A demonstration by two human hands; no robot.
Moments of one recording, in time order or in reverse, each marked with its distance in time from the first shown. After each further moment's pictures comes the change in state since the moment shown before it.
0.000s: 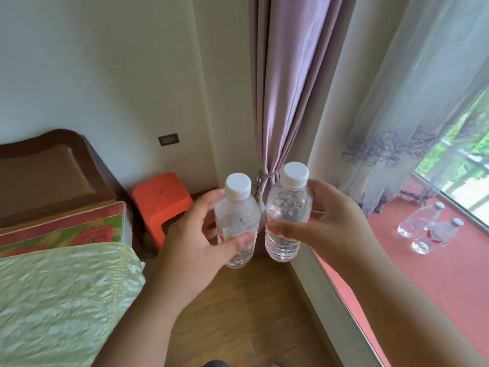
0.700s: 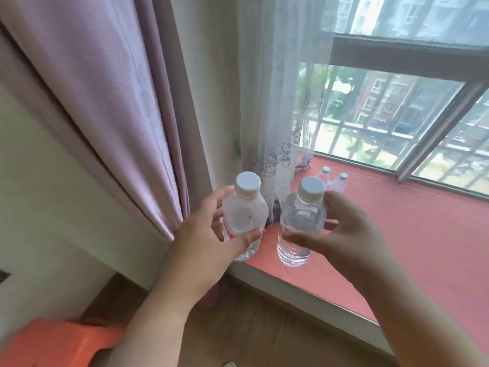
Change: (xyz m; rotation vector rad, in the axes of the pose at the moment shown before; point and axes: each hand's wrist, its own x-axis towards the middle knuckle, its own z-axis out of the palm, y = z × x) left_hand 0.285 0.027 0.125 -0.036 -0.686 0.285; right_hand 0.102 0.047 -0.055 -0.015 0.684 0.362
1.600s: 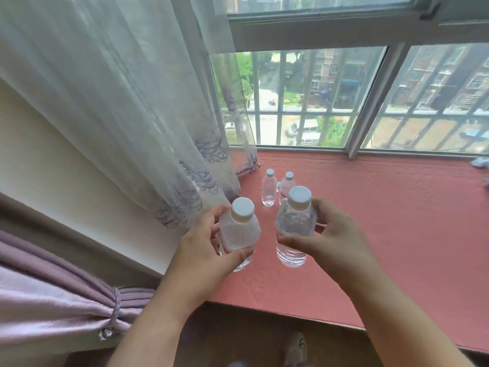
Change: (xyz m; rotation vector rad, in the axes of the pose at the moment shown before) left_hand 0.151 0.024 0.161 0.114 -0.335 -0.031; right_hand 0.099 0.127 -0.102 0.112 0.210 0.272
